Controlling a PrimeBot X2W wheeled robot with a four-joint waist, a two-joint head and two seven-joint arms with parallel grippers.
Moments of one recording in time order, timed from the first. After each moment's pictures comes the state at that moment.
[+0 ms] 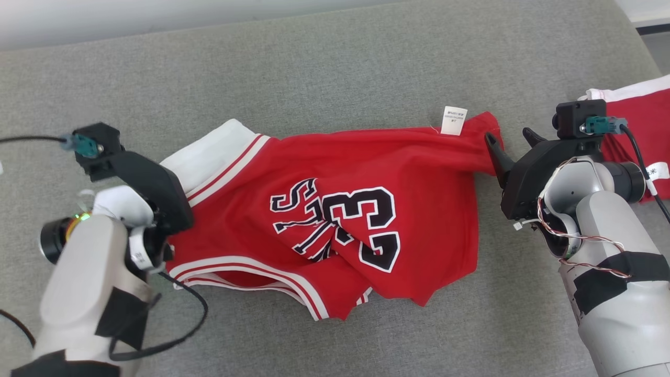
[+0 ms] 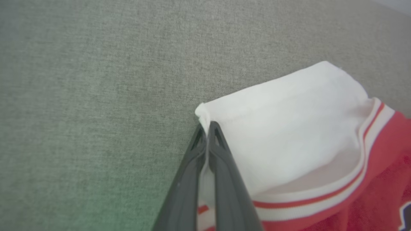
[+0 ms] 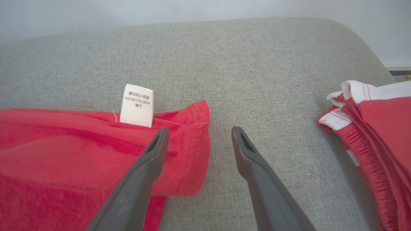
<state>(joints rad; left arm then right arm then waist) -0.76 0.19 -0.13 0.63 -0.47 0.15 0.56 -0.76 -0.19 0.12 0.67 0.28 0.13 0.31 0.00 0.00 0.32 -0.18</state>
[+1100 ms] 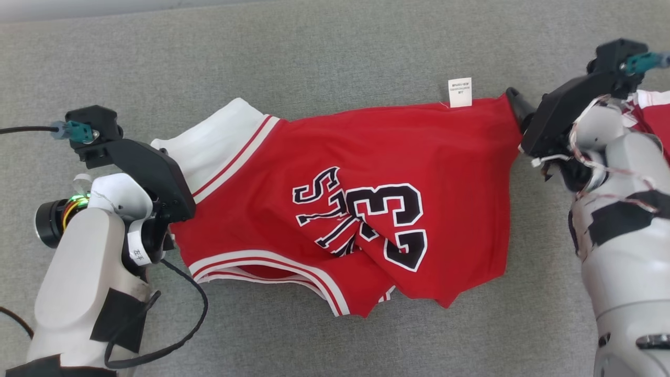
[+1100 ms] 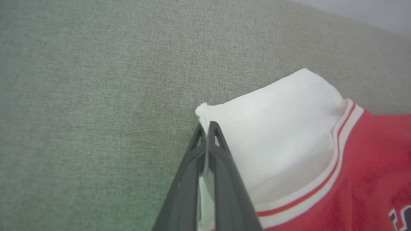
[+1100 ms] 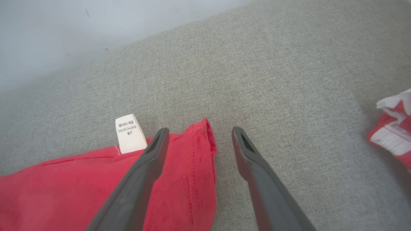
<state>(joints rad) -0.75 0.21 -0.16 0.50 -0.49 0.14 0.52 -0.98 -0.12 -0.13 0.86 0.24 0.13 0.43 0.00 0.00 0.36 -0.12</state>
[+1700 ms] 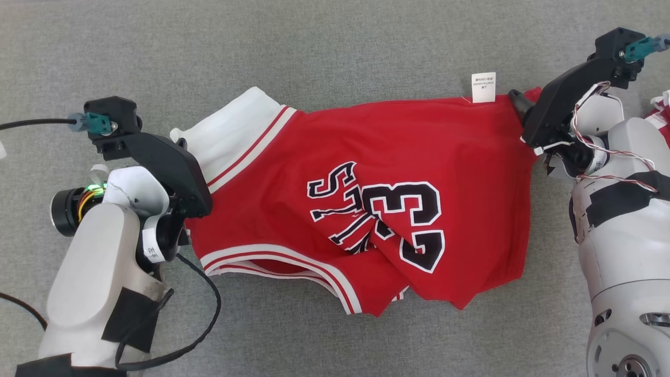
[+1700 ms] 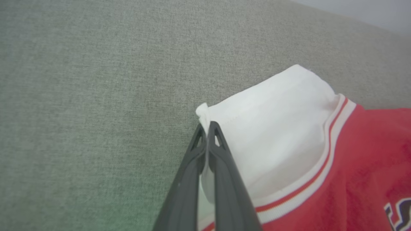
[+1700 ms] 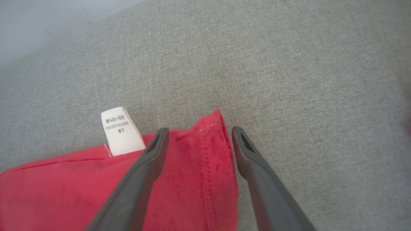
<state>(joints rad) -0.75 0.19 -0.20 0.44 -0.49 0.13 0.53 -1.08 -0.09 -0.31 0.98 0.06 0.13 0.52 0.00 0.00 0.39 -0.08</state>
